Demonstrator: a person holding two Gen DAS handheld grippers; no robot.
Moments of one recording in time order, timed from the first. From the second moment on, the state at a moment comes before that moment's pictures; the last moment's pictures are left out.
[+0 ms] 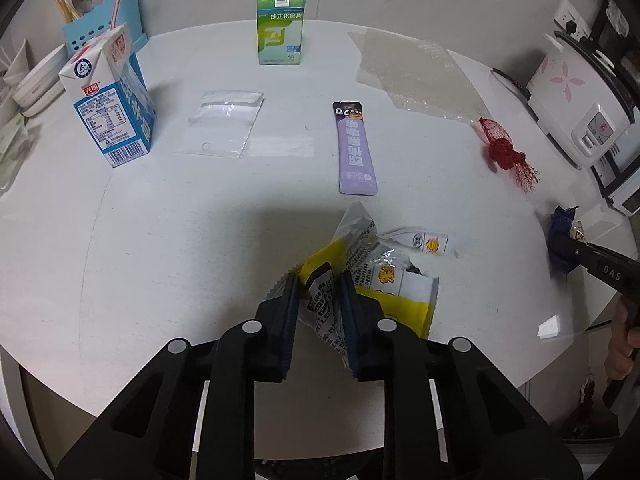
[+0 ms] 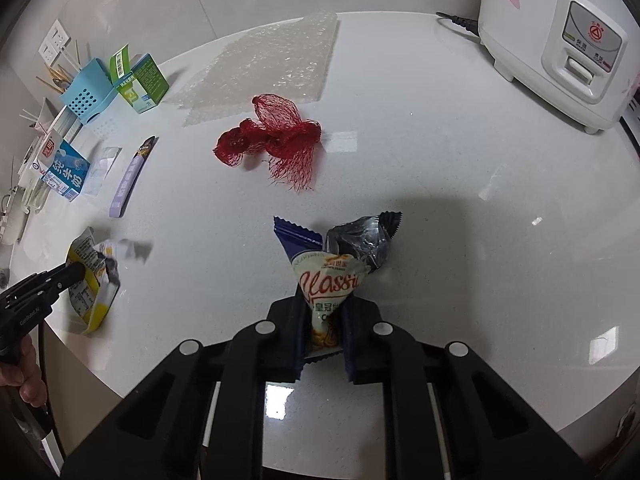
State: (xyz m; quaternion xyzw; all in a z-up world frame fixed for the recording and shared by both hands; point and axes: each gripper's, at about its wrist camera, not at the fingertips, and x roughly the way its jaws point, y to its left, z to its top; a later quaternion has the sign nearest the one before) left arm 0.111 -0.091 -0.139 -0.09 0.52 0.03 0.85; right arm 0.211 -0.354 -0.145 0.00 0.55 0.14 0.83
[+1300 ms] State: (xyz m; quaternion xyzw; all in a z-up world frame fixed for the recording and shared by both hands) left arm 0.013 -0.041 -0.112 -0.11 0.49 0.02 0.86; right arm 0.119 -0.276 -0.107 -0.01 0.51 0.17 0.84
